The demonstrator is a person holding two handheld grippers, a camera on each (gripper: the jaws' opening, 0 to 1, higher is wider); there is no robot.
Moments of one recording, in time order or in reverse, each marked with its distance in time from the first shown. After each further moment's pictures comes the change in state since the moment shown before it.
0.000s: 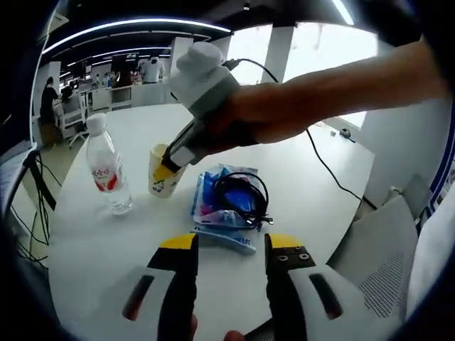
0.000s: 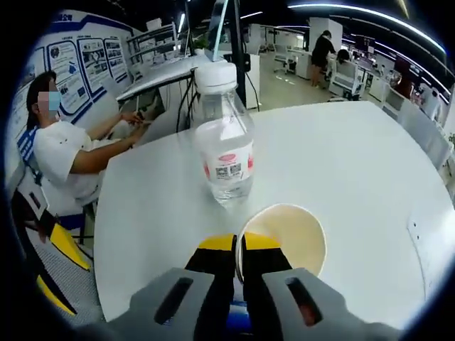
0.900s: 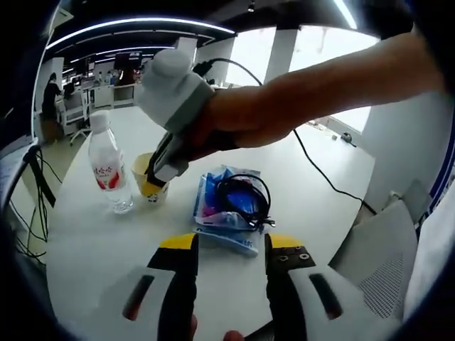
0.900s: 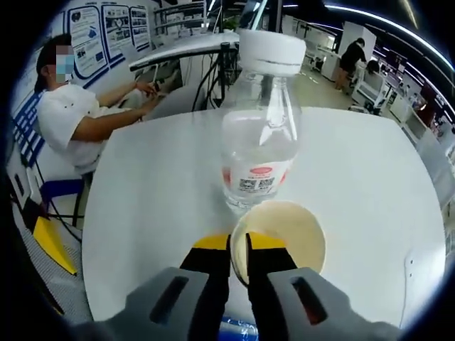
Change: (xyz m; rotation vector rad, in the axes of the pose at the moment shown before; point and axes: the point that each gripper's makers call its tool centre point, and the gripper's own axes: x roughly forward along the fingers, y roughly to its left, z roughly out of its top) left arm -0.001 0.008 -0.005 -0.023 -0.012 0.002; right arm 0.030 0.022 0.009 -0.141 0.063 0.044
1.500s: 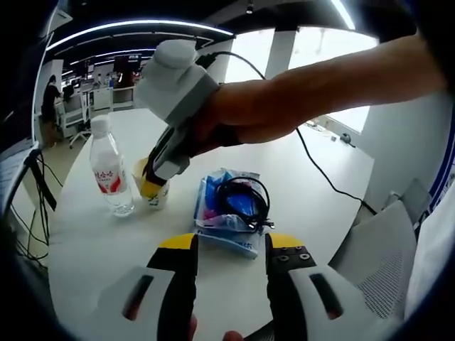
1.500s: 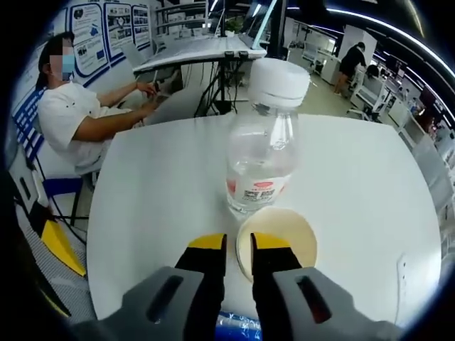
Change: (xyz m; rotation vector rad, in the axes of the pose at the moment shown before) left arm -0.006 -0.005 0.004 0.011 -0.013 -0.003; right arm -0.019 0.007 0.009 -0.013 -0.010 -0.019
